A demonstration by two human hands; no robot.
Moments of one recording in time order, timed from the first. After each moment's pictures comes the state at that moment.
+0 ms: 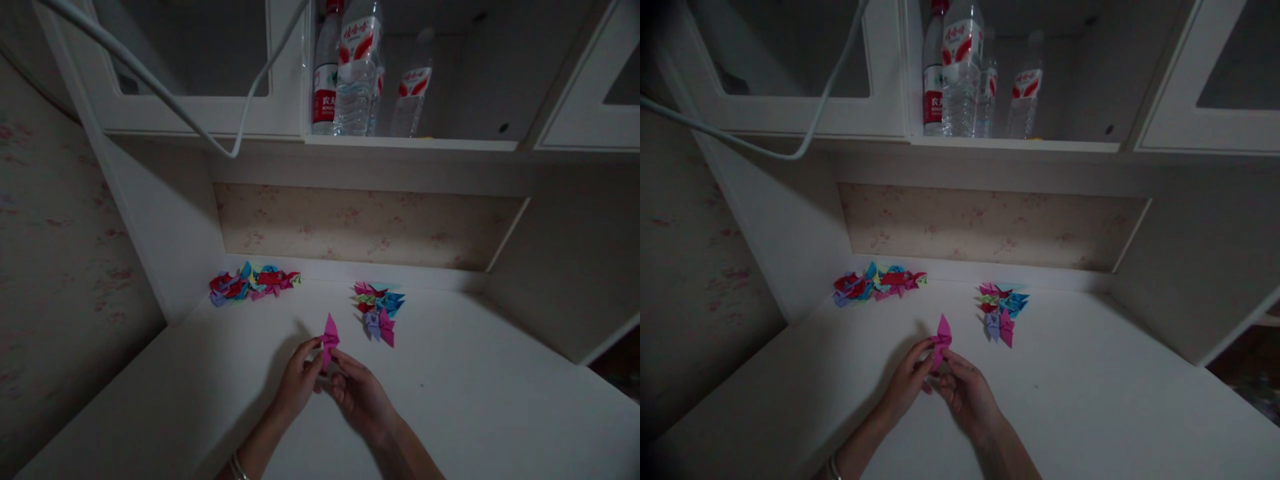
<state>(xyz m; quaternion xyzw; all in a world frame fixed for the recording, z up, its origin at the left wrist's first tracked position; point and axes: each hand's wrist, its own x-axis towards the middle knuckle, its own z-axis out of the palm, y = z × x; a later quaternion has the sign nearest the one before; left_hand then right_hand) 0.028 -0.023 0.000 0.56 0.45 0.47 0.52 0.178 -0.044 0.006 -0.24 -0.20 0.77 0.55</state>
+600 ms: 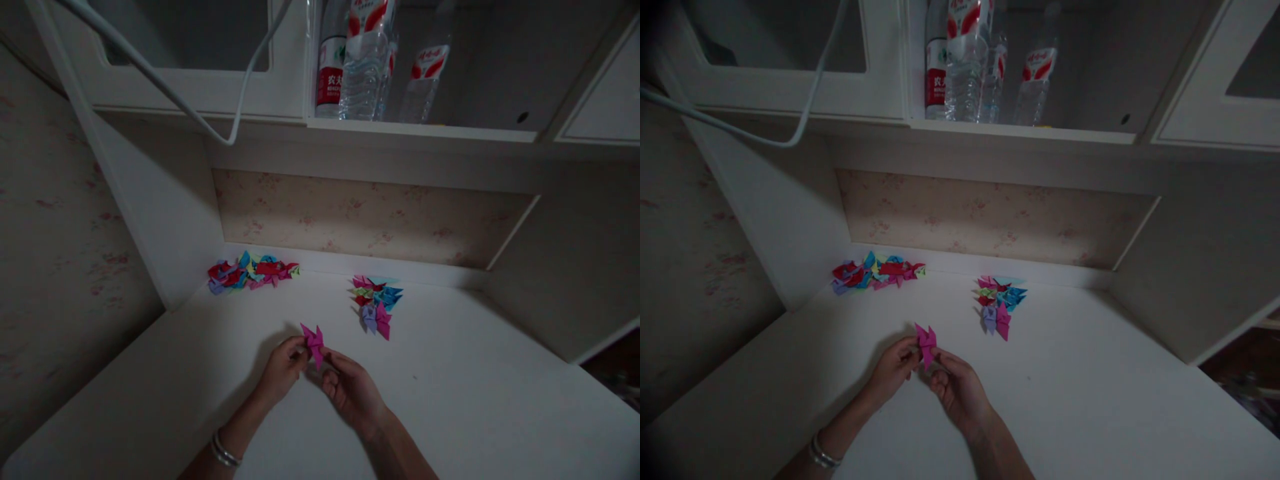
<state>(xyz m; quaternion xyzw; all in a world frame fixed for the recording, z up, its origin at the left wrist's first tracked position) 0.012 -0.019 -0.002 0.59 0.46 0.45 0.49 0.173 -0.051 0.006 -0.25 -0.21 0.79 0.52</state>
